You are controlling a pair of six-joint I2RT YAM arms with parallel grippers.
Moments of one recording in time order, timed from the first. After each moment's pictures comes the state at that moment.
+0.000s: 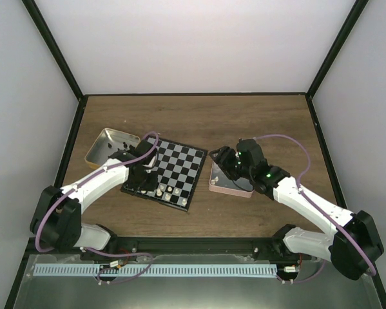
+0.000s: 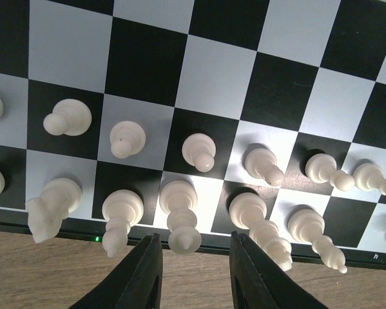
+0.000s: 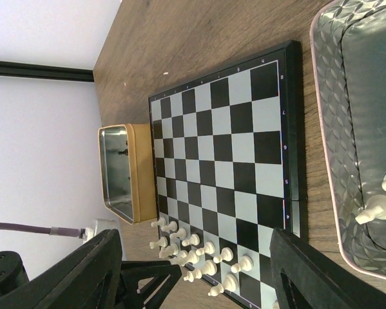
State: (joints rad) left arm -0.52 1.39 0.90 -0.90 0.05 -0.42; right arm 0.62 1.12 0.73 -0.18 -0.14 1.25
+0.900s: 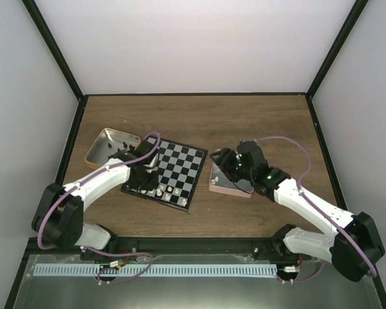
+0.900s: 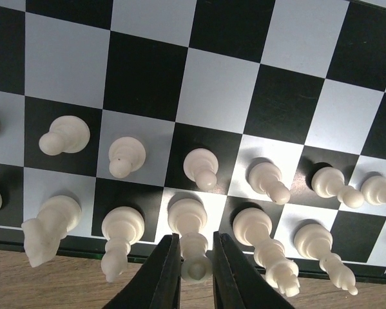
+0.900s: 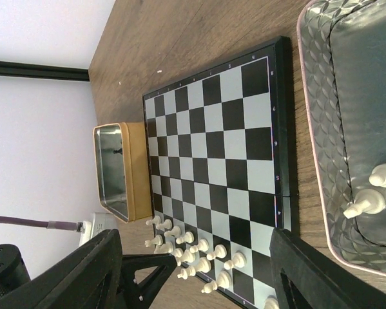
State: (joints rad) left arm -0.52 1.41 0.89 -0.85 0.03 -0.41; right arm 0.62 1.10 0.71 -0.17 -0.14 1.25
